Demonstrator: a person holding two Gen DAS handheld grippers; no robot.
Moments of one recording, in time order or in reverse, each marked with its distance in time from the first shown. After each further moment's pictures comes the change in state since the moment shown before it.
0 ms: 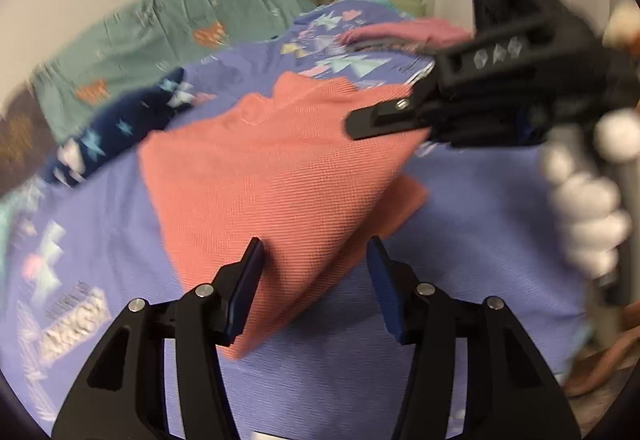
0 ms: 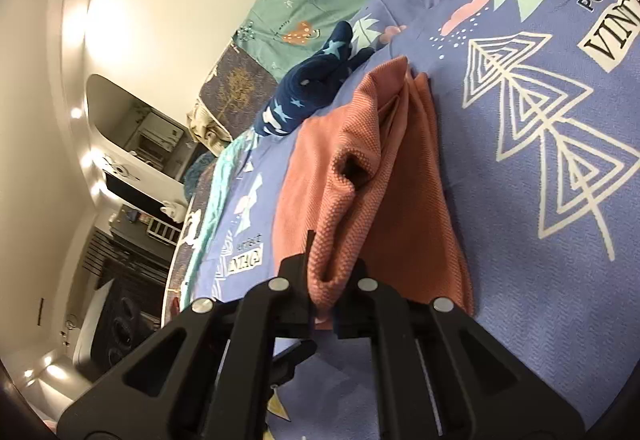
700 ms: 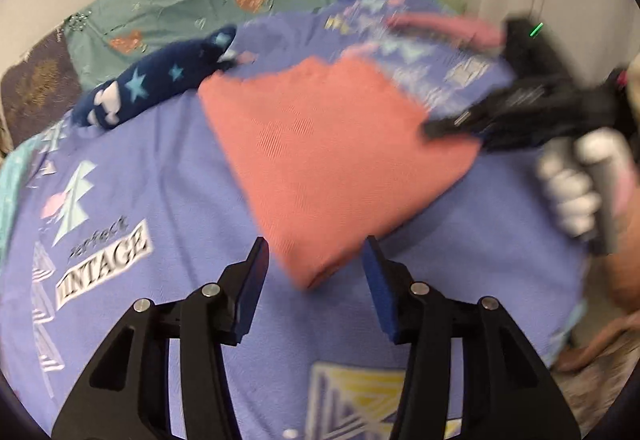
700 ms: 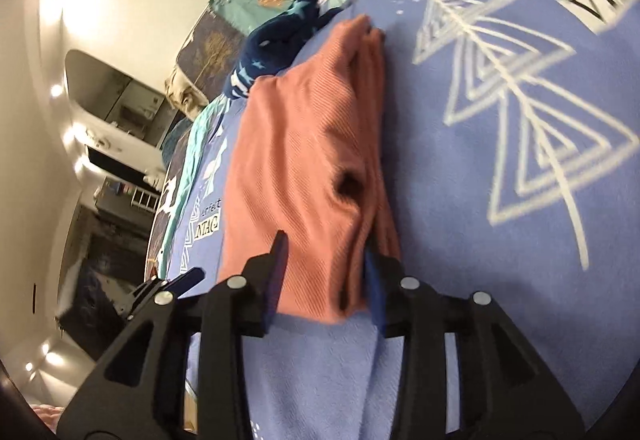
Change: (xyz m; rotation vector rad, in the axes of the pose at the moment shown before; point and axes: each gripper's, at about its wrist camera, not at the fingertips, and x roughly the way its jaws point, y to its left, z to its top) left arm -0.036 0.052 -0.018 -0.196 0.060 -0.065; right arm 0.017 -0.033 0.010 -0.018 0.165 -0.055
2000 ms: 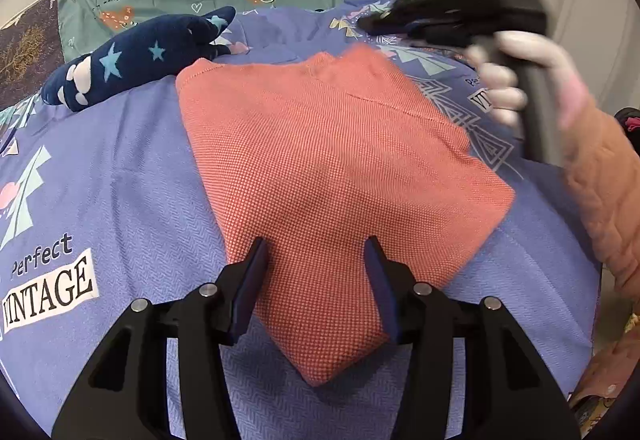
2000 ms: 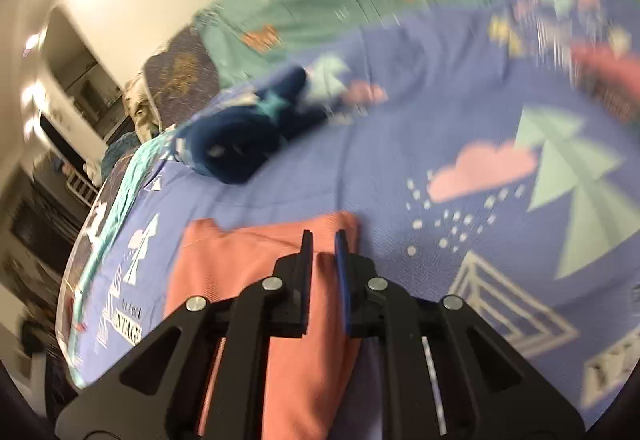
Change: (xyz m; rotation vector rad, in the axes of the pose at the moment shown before) left arm 0.069 0.018 0.012 -0.096 0.010 -0.062; right arm 0.026 0.049 0.125 -0.324 -0.203 -0.234
